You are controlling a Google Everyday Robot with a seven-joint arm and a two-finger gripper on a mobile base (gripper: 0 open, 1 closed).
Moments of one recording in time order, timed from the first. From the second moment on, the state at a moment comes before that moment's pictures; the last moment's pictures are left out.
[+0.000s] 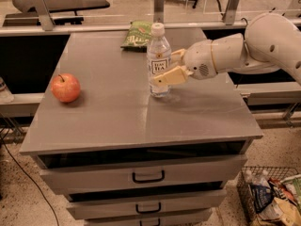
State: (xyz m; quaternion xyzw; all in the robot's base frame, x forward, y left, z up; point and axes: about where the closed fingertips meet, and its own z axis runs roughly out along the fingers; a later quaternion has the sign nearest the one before) arm 0.611 -0.046 0.904 -0.52 0.66 0.28 0.46
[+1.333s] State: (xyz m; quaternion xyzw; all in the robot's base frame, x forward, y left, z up) arm 0.629 -0.074 0.880 -0.60 0.75 0.06 0.27
